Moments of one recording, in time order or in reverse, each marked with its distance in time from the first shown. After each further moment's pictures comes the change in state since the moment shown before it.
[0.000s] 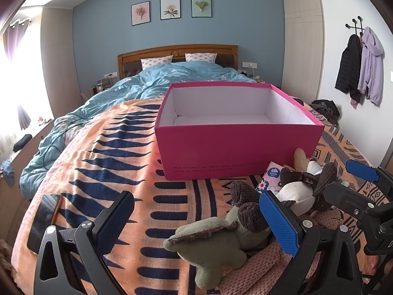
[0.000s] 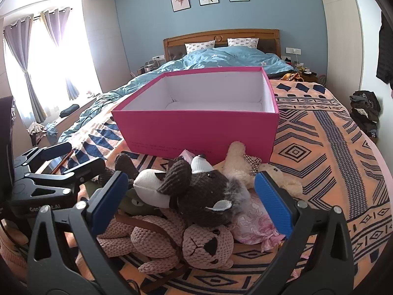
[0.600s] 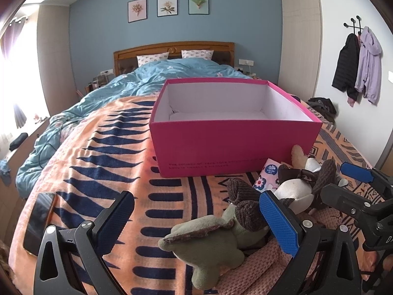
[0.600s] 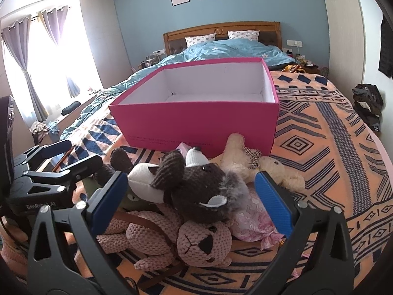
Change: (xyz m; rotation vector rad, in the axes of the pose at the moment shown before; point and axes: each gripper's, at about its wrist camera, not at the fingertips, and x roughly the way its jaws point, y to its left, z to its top) left arm 0.007 -0.001 -0.002 -0.003 0.024 -0.034; right arm 0.007 -0.009 -0.002 0.020 0.046 0.028
